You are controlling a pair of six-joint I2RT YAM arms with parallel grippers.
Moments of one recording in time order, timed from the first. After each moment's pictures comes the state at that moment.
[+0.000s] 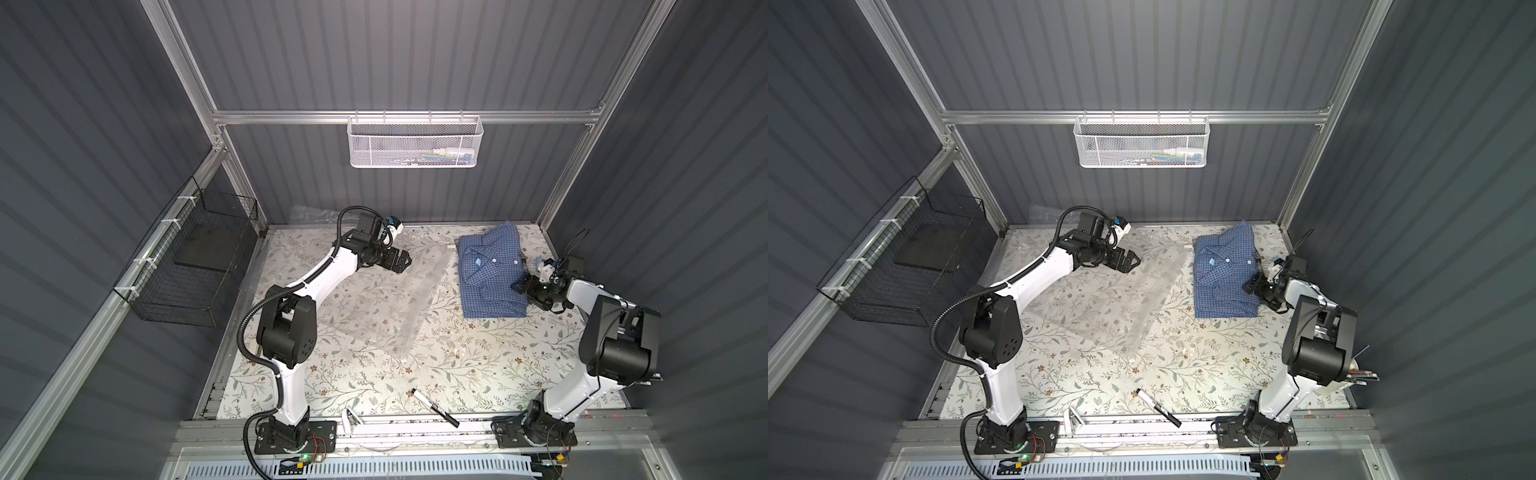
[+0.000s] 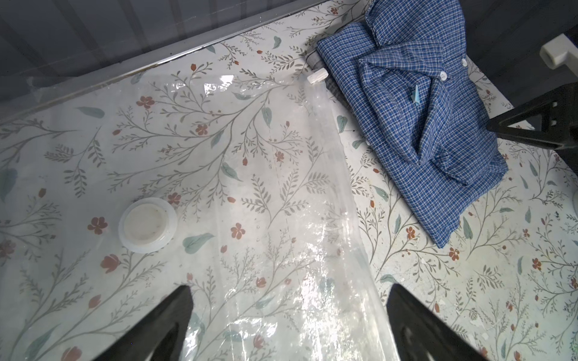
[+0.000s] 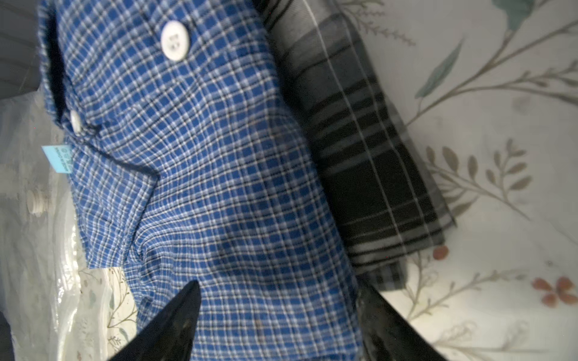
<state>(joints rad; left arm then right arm) -0.46 1.95 1.65 -0.51 0.34 0.04 -0.35 1.74 1.02 -0.37 -0.45 0.19</state>
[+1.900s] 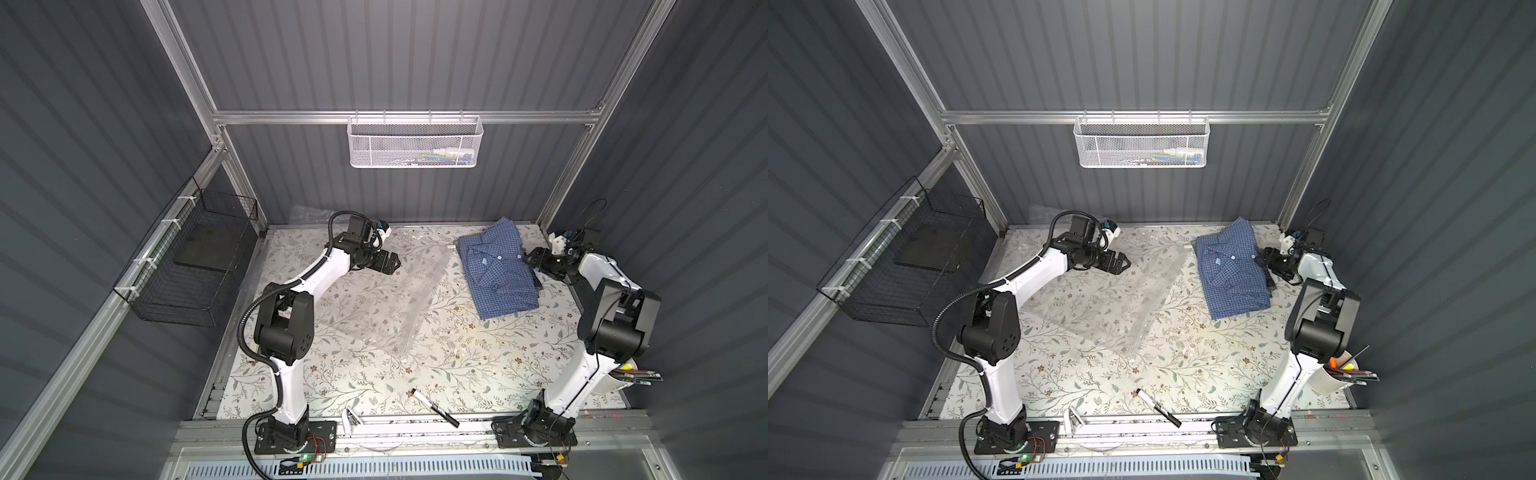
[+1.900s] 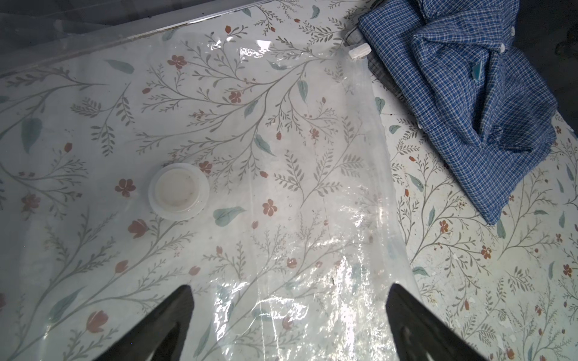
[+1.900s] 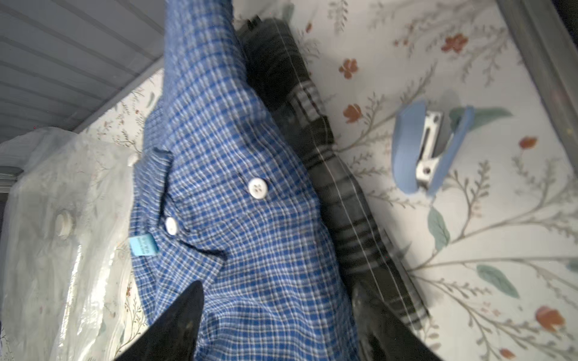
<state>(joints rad) -0.40 1.96 1.61 -0.51 0.34 0.04 -0.39 1.94 1.48 -0.52 -0.53 0.06</state>
